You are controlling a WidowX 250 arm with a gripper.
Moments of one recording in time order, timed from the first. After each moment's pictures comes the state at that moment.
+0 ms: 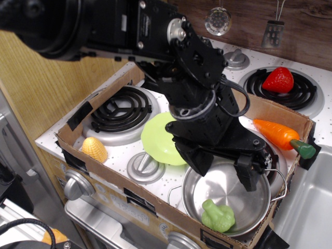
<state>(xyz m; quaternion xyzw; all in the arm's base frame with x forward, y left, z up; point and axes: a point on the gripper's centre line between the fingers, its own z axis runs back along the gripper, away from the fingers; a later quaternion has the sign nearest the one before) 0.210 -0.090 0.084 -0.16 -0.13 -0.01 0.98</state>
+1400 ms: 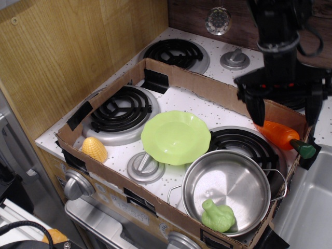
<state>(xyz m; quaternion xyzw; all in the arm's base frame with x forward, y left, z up) 0.327 -0.110 0.071 -0.13 -0.05 0.16 0.98</state>
